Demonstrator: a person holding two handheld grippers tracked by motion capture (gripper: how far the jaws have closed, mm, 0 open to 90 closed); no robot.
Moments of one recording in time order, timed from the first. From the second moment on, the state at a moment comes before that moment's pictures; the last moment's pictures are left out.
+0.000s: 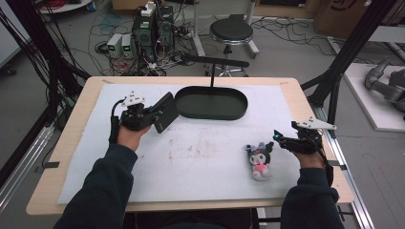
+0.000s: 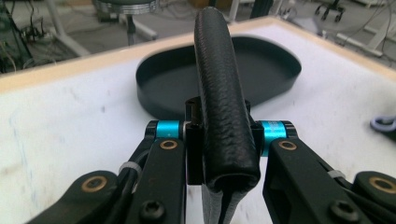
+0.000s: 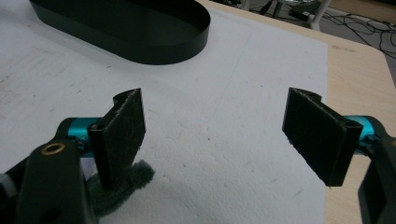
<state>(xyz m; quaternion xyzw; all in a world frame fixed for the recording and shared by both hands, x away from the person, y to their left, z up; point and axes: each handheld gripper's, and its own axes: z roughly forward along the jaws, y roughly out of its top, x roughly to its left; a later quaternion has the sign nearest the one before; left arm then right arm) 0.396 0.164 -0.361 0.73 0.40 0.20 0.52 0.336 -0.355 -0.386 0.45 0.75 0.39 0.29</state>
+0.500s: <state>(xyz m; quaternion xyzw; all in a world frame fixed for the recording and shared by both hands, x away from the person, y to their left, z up) 0.464 0.120 -0.351 0.75 0.34 0.22 0.52 0.334 -0.367 -0.385 0.47 0.73 0.40 0.29</state>
